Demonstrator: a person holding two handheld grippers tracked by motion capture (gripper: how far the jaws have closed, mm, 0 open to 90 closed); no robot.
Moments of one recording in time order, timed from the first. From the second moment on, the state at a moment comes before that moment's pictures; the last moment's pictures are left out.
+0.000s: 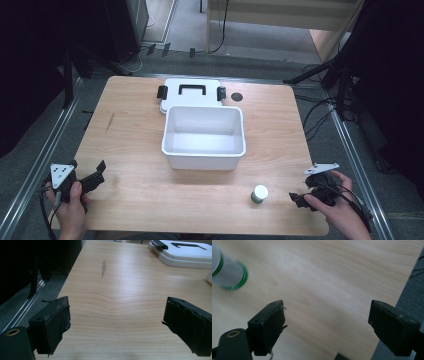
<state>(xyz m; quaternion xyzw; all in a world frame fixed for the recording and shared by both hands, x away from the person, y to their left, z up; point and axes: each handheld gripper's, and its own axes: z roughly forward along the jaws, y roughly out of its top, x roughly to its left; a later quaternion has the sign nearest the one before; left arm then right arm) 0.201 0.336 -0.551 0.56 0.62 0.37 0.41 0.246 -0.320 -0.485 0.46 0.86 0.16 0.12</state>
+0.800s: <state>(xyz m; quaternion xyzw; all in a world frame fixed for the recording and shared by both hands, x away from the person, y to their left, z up) 0.203 0.337 -0.551 0.56 0.62 0.36 0.40 0.245 -0.220 -0.468 0.28 0.96 0.02 0.04</state>
